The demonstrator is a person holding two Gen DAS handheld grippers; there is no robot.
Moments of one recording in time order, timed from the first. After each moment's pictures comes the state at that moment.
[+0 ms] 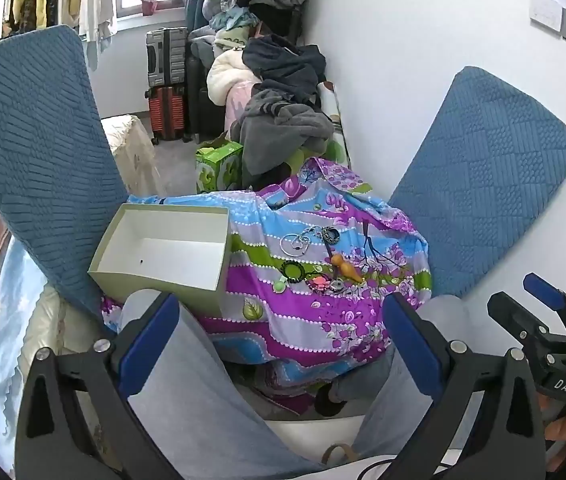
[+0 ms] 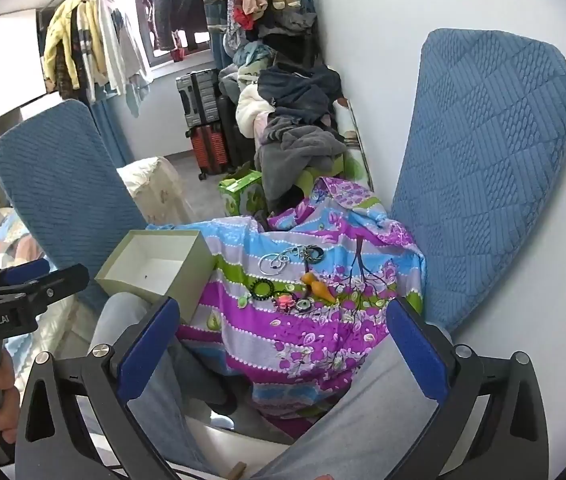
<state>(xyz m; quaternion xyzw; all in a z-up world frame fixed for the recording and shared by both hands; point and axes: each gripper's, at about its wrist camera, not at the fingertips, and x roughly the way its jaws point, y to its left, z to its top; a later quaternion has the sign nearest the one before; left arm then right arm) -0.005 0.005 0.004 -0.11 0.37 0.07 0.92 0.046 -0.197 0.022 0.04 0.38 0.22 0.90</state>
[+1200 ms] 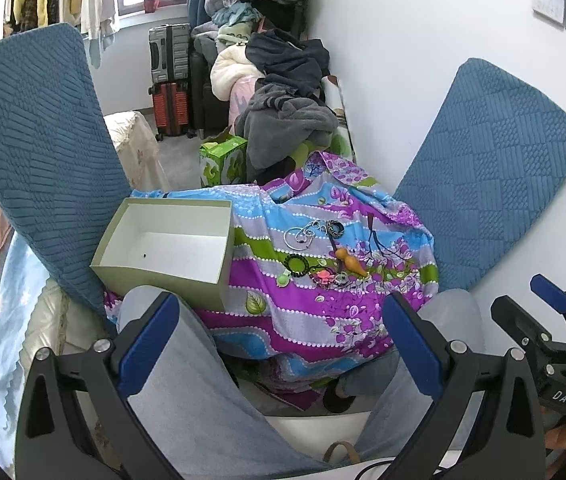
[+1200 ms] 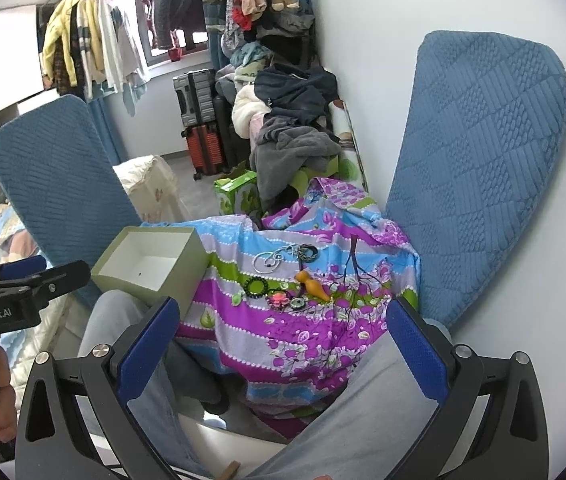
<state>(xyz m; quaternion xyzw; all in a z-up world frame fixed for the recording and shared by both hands) -0.004 -0.010 -0.001 -0.09 0.39 0.08 0.91 0.041 -0.199 0.012 0.03 0.38 0.21 0.90</state>
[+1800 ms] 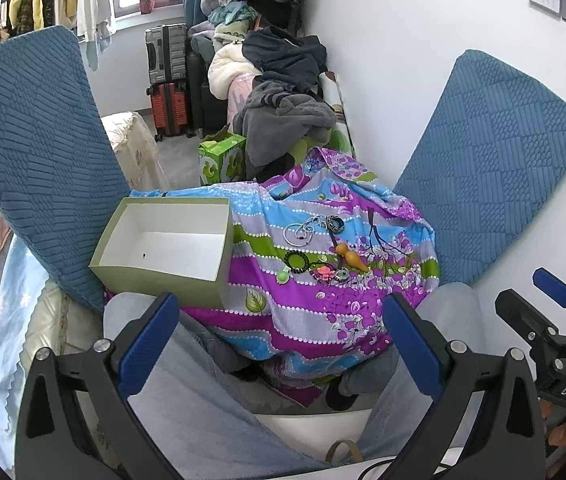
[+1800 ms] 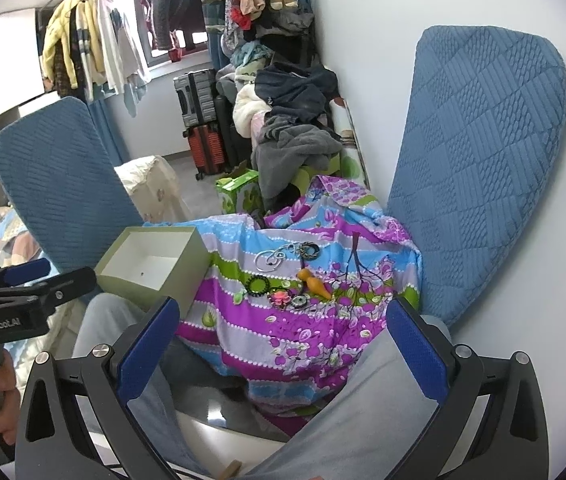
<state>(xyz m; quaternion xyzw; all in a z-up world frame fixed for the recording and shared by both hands) -0.003 -0.010 -0.005 -0.09 0.39 0.07 0.91 0.039 -0.202 0.011 0.04 0.38 0.22 0.90</state>
